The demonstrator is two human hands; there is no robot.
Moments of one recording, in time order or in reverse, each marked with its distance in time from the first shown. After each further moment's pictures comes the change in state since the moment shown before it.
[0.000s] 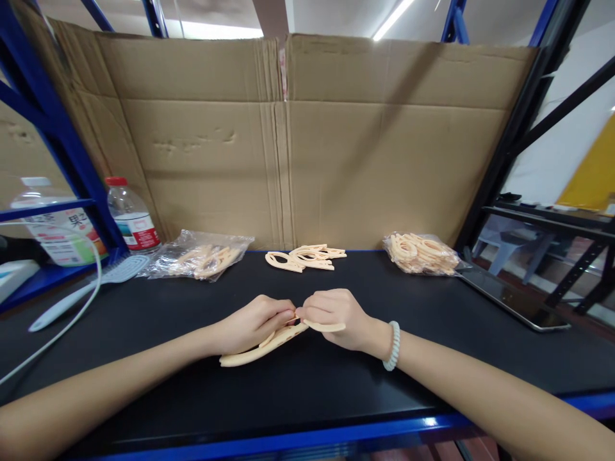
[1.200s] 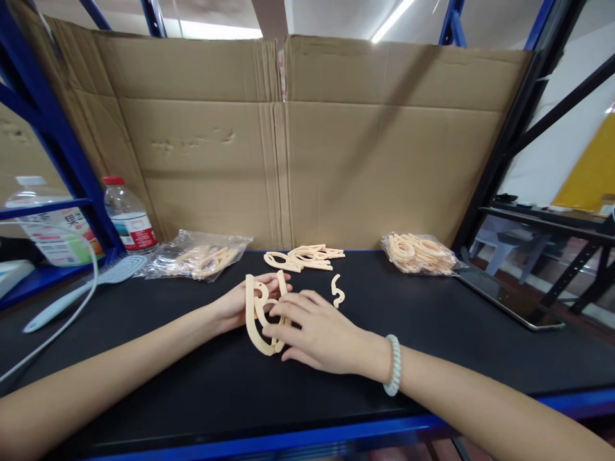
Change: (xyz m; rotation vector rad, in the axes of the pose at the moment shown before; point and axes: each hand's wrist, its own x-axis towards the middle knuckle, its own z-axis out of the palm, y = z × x) left_hand 0.016 -0.023 -0.009 -1.238 0.409 -0.458; right_hand 0.025 -0.031 -0.010 -0.014 -0.305 0.035
